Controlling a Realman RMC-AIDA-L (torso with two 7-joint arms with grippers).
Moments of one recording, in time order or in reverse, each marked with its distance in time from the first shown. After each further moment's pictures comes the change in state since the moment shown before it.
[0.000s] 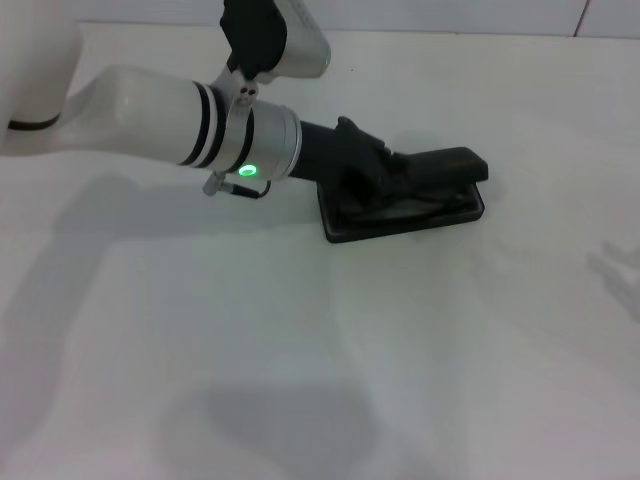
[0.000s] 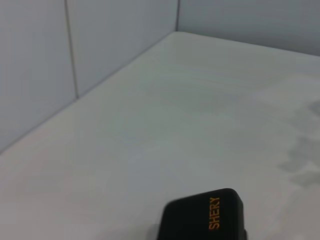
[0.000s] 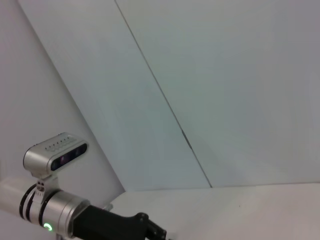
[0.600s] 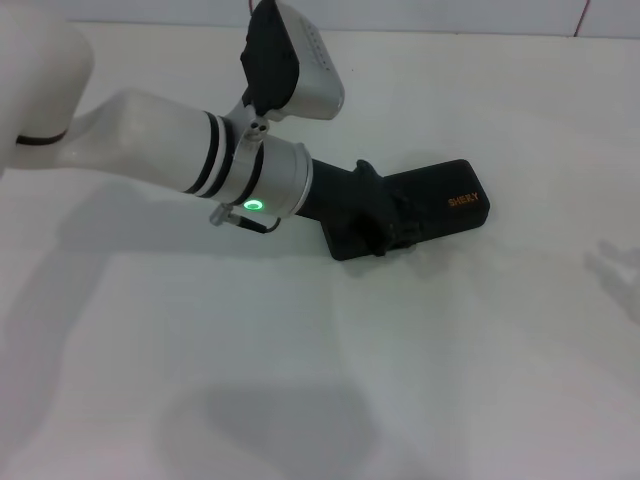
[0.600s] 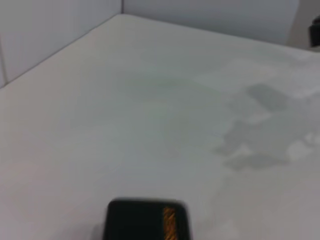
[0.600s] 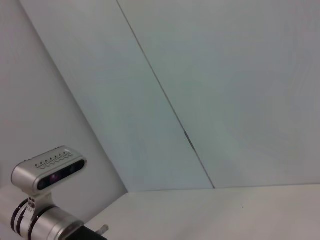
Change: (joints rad) left arm 0.022 -0.003 0.089 0.016 -0.027 0.093 0.004; right arm 0.004 0.002 -0.003 0.003 0.001 0.000 -0.001
